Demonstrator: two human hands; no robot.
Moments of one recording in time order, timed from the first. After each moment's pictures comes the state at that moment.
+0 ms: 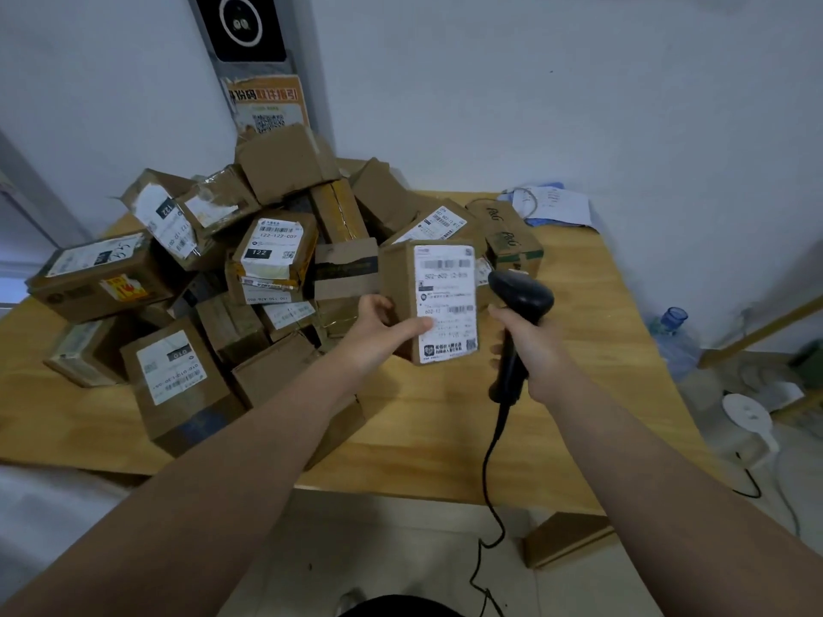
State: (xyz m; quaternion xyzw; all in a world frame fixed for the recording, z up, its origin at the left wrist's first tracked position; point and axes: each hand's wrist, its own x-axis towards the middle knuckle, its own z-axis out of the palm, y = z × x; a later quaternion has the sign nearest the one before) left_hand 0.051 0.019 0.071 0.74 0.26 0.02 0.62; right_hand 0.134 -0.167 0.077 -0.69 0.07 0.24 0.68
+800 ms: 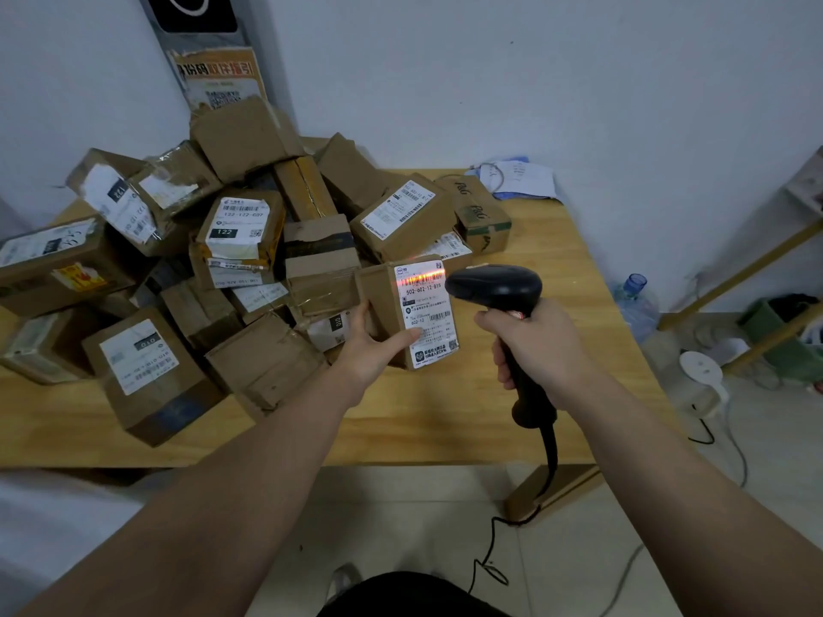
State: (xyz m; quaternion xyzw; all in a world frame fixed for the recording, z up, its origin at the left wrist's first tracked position) left_hand 0.032 -0.014 0.028 0.69 0.27 0.03 0.67; right_hand 0.066 -0.209 0.119 -0.80 -0.06 0.19 0.57
